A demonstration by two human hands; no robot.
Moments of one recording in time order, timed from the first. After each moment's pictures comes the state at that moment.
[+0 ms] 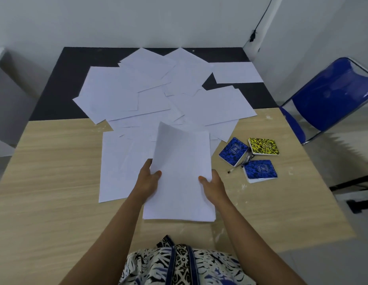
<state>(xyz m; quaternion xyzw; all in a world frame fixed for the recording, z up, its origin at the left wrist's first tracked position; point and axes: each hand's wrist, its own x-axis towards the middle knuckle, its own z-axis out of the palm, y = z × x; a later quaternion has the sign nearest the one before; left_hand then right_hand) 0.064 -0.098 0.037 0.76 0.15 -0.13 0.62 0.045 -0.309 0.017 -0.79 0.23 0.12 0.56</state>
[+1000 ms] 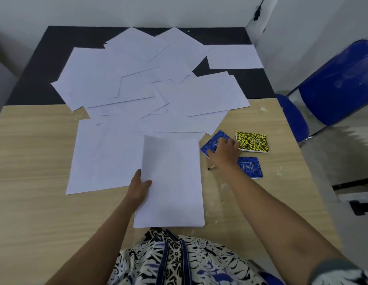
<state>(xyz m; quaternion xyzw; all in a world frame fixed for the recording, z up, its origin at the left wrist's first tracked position) 0.048 -0.175 -0.018 0.75 0.25 -0.17 0.59 0.158 -0.441 -0.010 -0.97 0.15 0.12 0.13</state>
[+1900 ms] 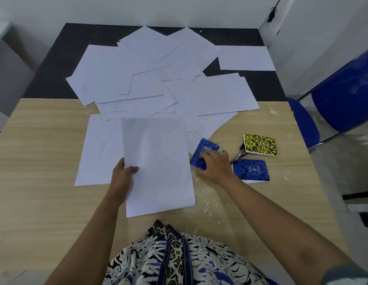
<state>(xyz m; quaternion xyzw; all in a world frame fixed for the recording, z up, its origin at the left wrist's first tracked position) 0.049 -0.133 0.011 0.63 0.31 -0.06 0.71 0.129 -0.420 -0.030 -0.98 -0.16 0.08 0.09</state>
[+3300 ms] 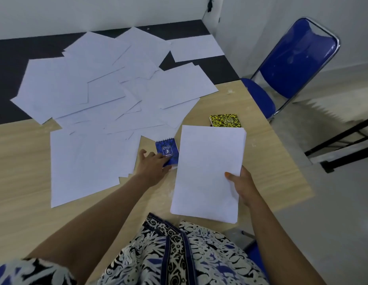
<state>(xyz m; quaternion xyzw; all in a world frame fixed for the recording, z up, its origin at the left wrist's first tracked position) 0.088 -0.235 -0.017 0.96 -0.23 -0.13 -0.02 -0.020 -0.515 -0.010 -0.68 0.31 0.04 0.66</state>
